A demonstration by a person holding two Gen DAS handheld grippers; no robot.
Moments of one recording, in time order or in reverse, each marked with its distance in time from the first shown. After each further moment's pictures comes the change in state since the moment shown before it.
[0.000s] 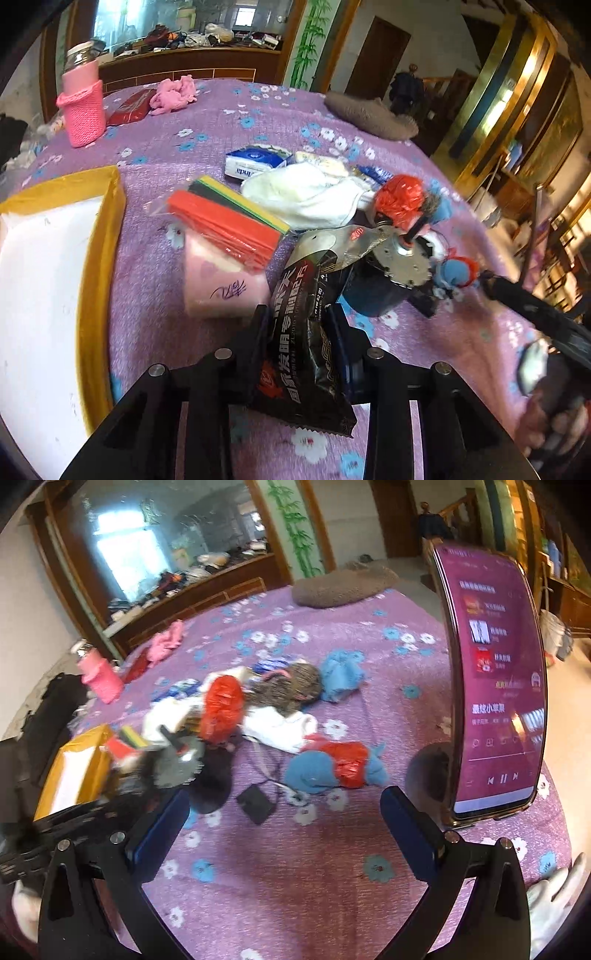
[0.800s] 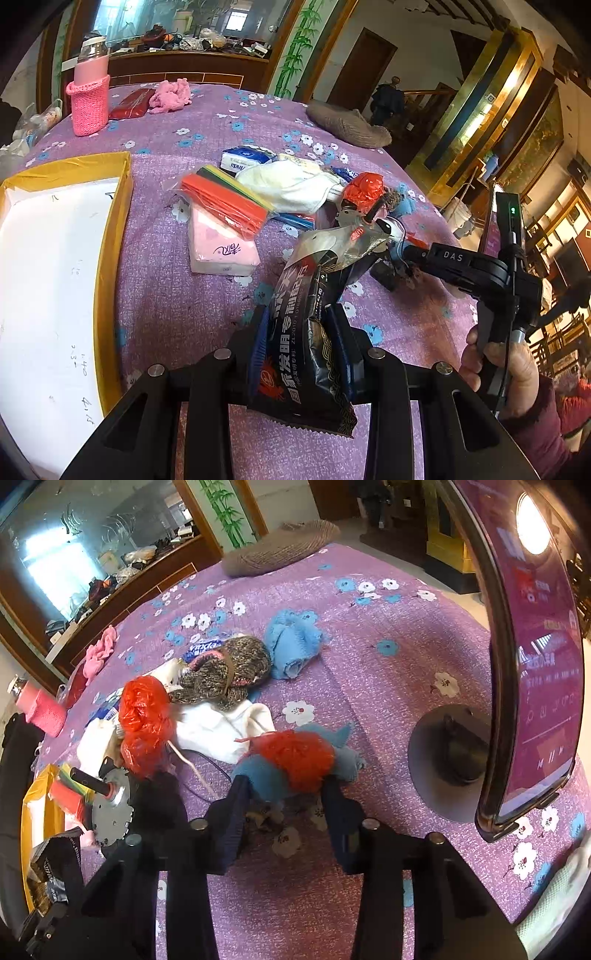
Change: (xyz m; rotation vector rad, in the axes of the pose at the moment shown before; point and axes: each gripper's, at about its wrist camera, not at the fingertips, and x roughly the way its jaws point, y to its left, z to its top) left arm -0.049 0.000 -0.034 -0.041 -0.035 -0.077; right arm 0.051 -0.012 0.009 0.211 0.081 -0.149
